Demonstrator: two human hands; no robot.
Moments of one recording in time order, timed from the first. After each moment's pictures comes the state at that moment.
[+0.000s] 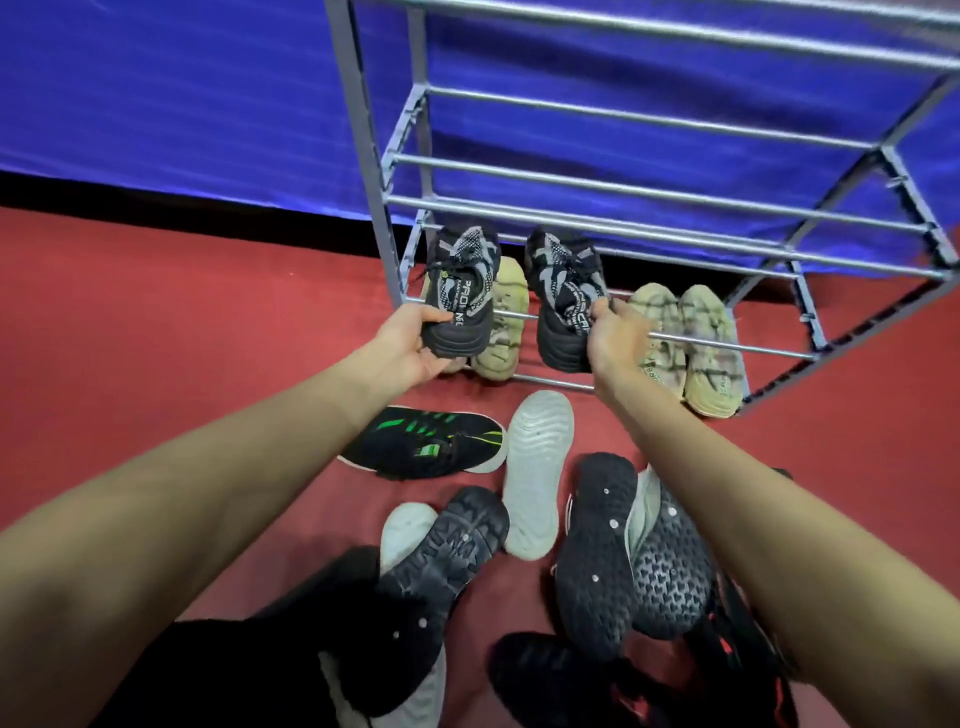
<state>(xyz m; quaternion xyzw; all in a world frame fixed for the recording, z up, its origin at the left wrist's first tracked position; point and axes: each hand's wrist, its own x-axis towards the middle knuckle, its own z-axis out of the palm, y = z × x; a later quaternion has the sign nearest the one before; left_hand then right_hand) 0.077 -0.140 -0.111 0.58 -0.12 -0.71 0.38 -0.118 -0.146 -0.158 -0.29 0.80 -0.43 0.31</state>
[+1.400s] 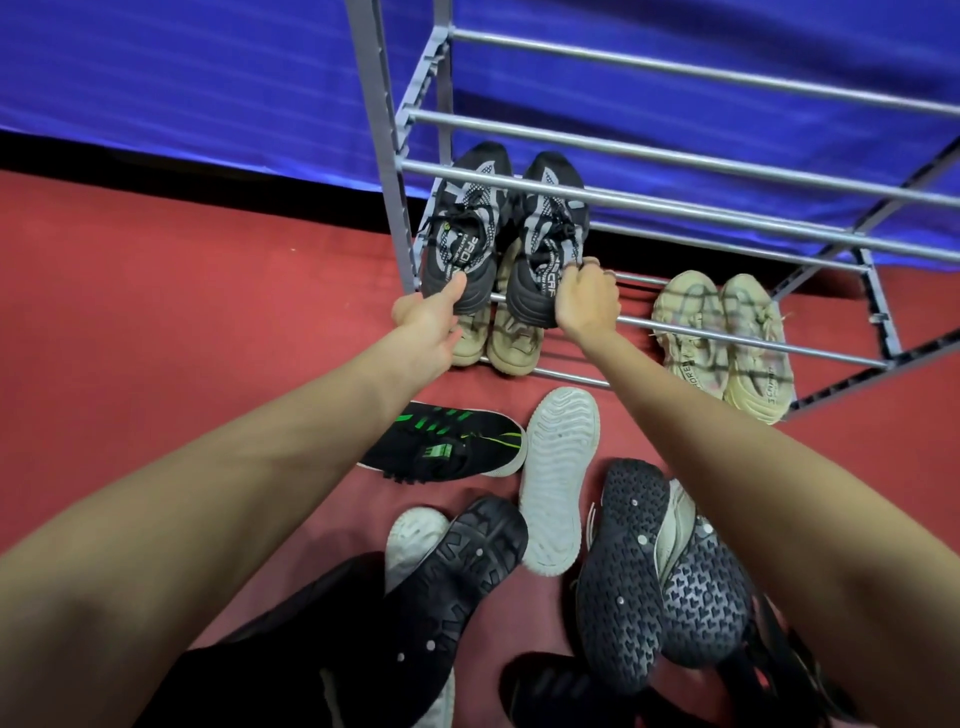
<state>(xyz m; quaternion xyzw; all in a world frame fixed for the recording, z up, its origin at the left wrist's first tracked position) 0.074 -0.188 -0.176 0.65 -0.12 -0.60 0.44 -0.080 -0.208 -0.184 -0.47 0.81 -0.26 0.24</state>
